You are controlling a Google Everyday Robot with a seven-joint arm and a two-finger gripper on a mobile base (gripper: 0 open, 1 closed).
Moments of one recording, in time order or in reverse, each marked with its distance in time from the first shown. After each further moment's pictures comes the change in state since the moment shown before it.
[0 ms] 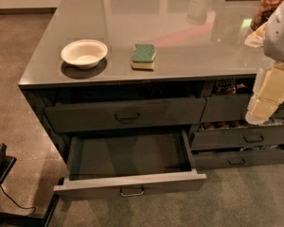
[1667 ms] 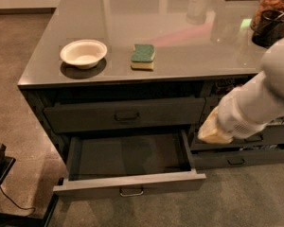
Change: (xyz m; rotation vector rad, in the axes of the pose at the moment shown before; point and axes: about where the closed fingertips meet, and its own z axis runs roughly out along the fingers) arm -0.003 0.052 0.162 -0.095 -0.156 0.079
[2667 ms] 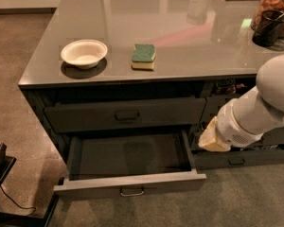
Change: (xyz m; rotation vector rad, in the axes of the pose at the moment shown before) arm 0.015 0.007 0.029 -0.010 0.007 0.001
